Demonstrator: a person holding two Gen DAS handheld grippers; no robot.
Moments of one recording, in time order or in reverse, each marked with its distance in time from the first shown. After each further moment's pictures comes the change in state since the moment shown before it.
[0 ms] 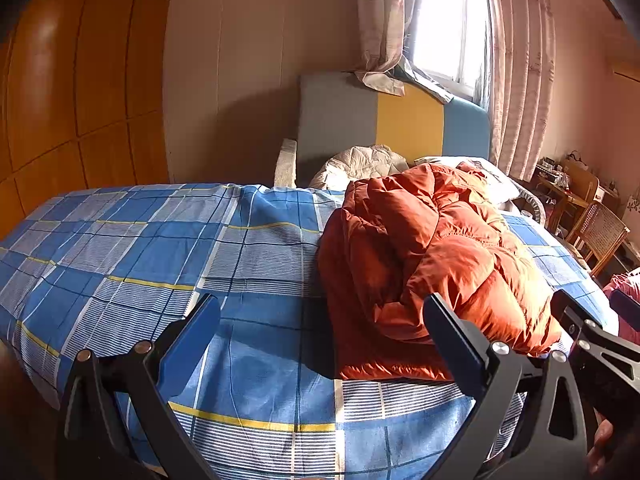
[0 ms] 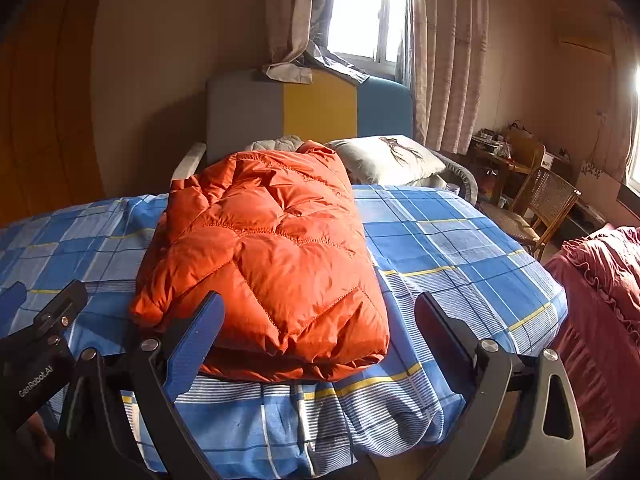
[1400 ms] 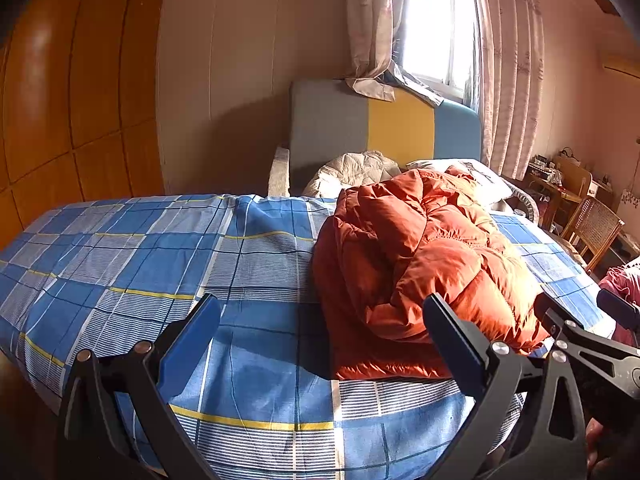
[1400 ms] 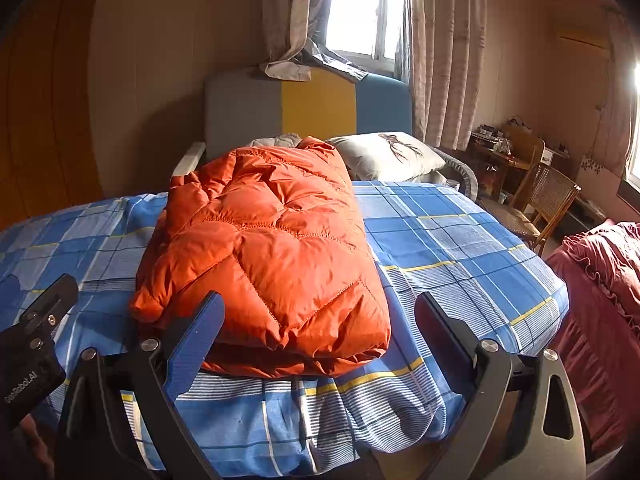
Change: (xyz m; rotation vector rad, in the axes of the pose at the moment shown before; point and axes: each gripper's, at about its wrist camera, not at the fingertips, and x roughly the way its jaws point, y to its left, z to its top) left arm -0.014 -0.004 0.002 0.034 -0.027 -0.016; right arm 0.001 -0.002 -0.004 0.013 0.008 0.004
